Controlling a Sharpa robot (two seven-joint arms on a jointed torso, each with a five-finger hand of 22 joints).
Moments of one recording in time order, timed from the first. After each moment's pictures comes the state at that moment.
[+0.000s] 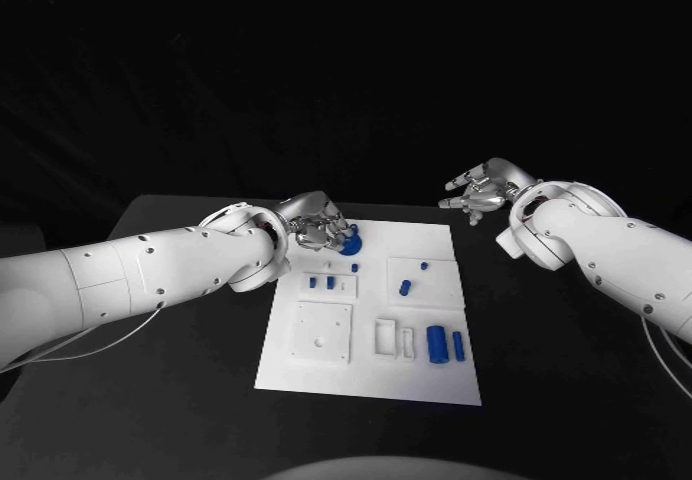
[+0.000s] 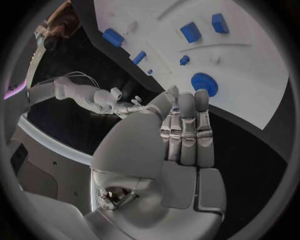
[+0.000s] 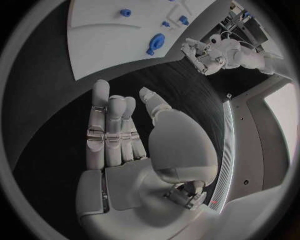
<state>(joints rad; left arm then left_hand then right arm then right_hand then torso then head) 1.33 -0.64 -0.24 1.29 -1.07 -0.36 0.09 1.47 -0.03 0.21 -0.25 0.19 1.10 0.09 0.06 0.06 1.27 0.06 0.06 0.06 1.27 -0.04 0.93 0.60 0.08 1.18 -0.07 0.36 1.31 1.06 -0.69 0.34 1.20 -1.24 -0.23 -0.20 1.27 -0.12 0.18 -0.07 0.33 0.97 0.12 0.06 0.06 1.22 -0.01 0.71 0.83 1.43 -0.07 0.70 0.98 0.08 1.46 -0.09 0.15 1.06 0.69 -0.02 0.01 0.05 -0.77</state>
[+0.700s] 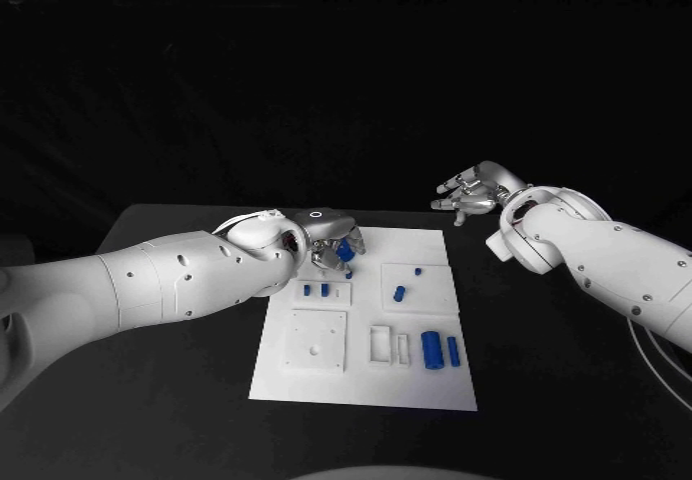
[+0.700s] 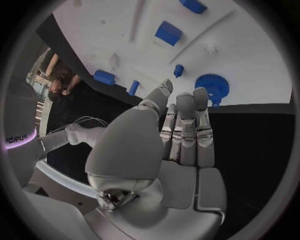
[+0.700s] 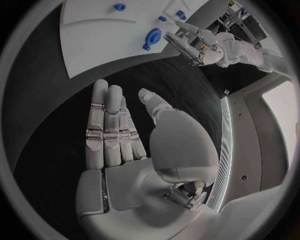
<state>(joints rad) 1.32 -0.52 -0.24 1.19 -1.48 -0.28 0.11 1.47 -0.14 0.17 -0.10 0.14 1.01 0.10 0.06 0.06 1.07 0.09 0.06 0.06 1.31 -0.02 0.95 0.59 0.13 1.25 -0.03 0.29 1.31 1.06 -0.68 0.34 1.20 -1.20 -0.27 -0.16 1.26 -0.14 0.27 -0.06 0.34 0.97 0.14 0.06 0.06 1.25 0.07 0.07 0.07 1.37 -0.01 0.40 0.80 0.09 1.39 -0.03 0.07 0.70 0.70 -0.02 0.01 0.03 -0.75</state>
